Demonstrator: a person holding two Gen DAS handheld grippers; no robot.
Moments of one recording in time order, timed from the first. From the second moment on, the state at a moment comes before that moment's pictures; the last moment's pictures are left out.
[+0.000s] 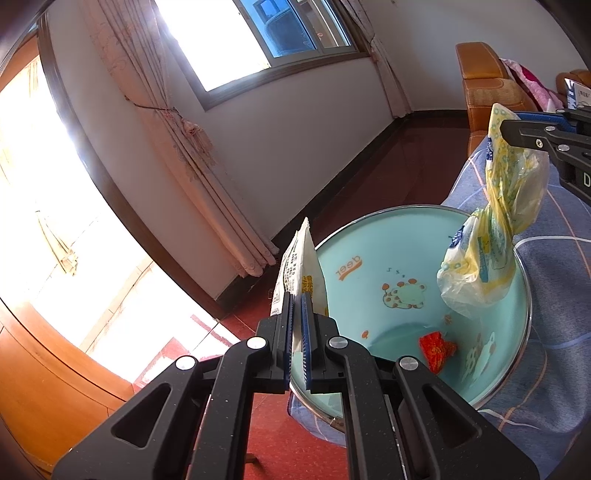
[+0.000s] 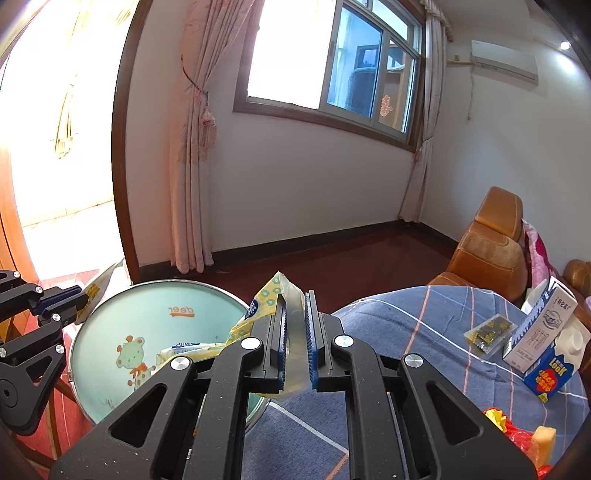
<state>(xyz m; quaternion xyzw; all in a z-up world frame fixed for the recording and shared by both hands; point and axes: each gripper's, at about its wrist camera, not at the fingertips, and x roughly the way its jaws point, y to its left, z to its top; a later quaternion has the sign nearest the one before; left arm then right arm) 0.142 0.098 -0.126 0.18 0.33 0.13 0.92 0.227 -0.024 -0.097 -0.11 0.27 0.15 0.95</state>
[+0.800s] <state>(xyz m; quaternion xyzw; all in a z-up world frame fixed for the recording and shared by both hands) 0.143 0.089 -0.127 0.18 0.33 0.12 0.92 0.229 -0.020 -0.101 -0.11 0.27 0.16 0.94</state>
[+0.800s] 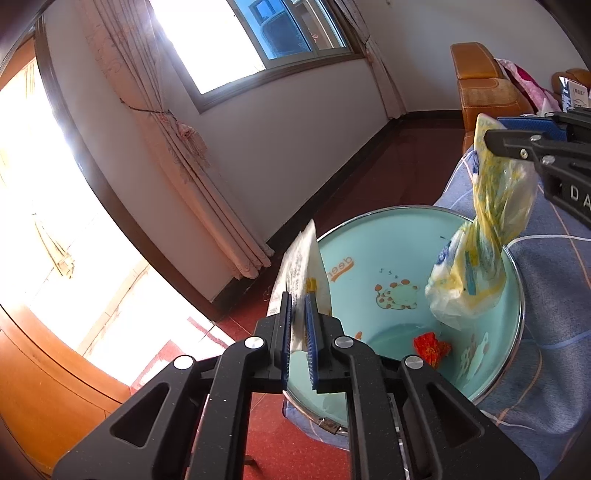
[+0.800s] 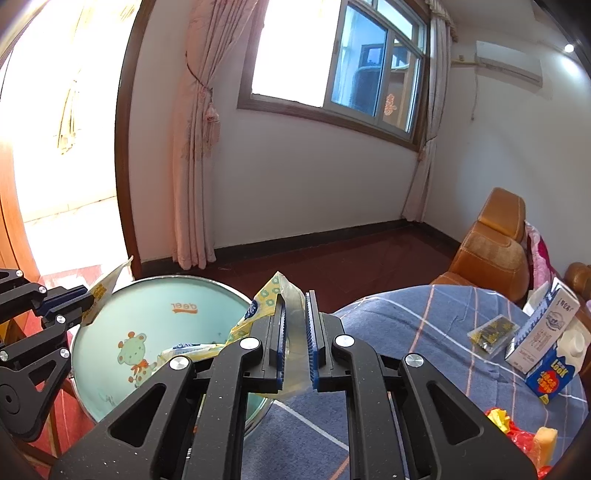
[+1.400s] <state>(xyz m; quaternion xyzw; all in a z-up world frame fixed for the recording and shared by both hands) 0.130 0.061 -0.125 0.15 0.32 0.07 0.93 0.182 -0.084 -0.068 -0.07 0.29 0.09 0.95</state>
